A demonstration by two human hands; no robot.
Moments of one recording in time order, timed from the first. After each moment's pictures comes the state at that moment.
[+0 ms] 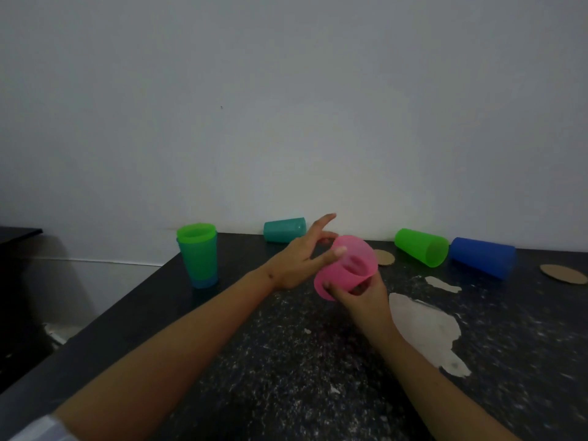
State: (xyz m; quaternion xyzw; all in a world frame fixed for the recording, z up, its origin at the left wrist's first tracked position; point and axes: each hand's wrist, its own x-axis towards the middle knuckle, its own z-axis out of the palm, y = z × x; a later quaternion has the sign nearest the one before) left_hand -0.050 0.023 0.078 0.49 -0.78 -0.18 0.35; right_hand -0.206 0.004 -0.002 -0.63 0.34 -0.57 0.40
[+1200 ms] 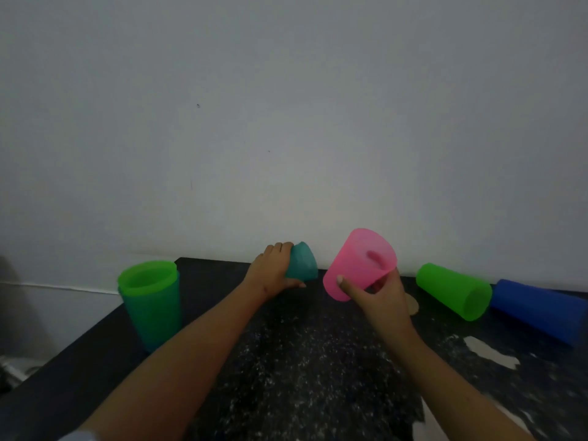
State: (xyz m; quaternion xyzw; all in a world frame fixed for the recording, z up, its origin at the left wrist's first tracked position) left_hand 0.030 -0.150 0.042 0.68 -0.71 0.06 0.19; right_hand -0.187 -0.125 0.025 -0.63 0.35 -0.57 0.40
